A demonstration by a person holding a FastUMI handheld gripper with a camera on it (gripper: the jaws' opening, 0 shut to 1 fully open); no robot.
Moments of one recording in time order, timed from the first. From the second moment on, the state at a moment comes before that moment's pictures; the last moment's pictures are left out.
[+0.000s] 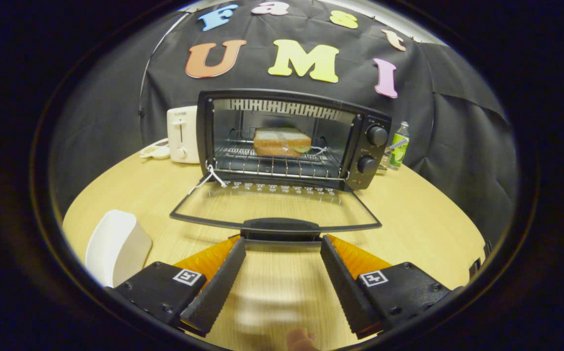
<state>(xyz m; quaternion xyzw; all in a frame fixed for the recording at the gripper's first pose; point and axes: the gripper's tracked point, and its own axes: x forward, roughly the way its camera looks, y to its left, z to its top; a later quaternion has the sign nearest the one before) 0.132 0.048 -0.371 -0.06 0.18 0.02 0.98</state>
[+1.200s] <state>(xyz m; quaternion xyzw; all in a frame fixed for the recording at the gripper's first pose) 0.135 0.043 -0.357 -0.01 0.14 0.02 0.99</state>
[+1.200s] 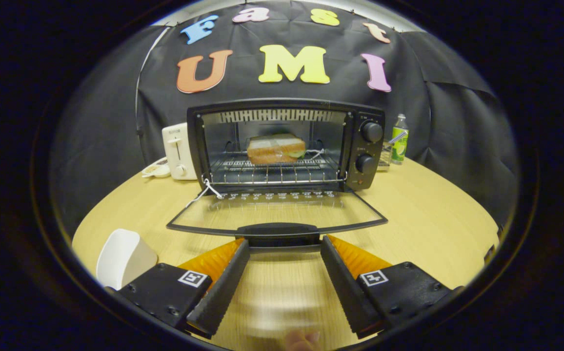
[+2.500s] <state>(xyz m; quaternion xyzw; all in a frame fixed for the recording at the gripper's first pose) 0.139 0.050 -0.286 -0.05 -0.04 0.01 1.00</state>
